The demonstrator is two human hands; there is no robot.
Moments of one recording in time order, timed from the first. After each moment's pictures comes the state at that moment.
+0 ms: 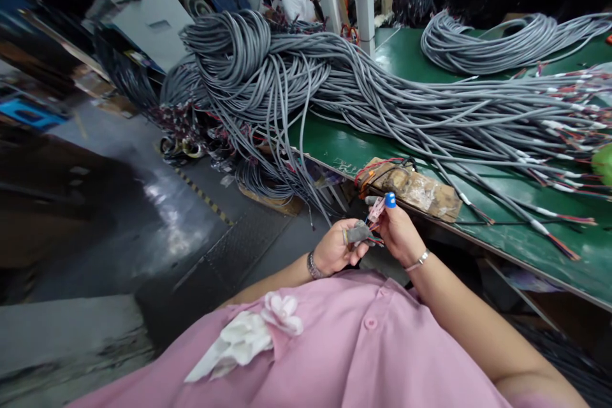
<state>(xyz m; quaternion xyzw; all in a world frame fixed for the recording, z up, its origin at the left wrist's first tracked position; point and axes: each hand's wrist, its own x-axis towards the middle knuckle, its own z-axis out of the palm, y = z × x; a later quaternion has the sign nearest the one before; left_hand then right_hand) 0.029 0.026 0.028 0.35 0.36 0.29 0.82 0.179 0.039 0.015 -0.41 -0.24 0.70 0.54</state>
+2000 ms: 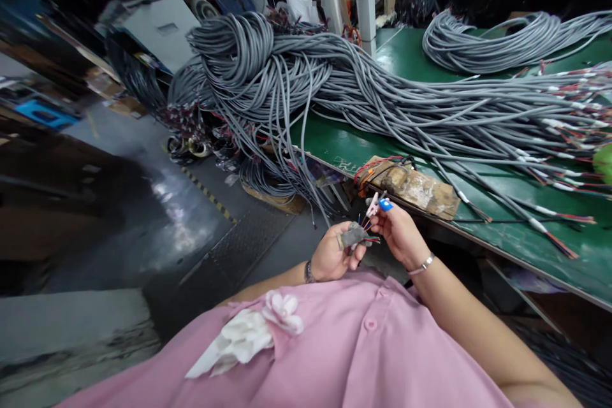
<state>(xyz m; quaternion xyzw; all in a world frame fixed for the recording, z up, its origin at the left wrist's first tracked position) 0.034 0.001 0.031 0.33 0.38 0.36 0.79 0.191 0.029 0.013 -0.37 -0.23 0.73 0.53</state>
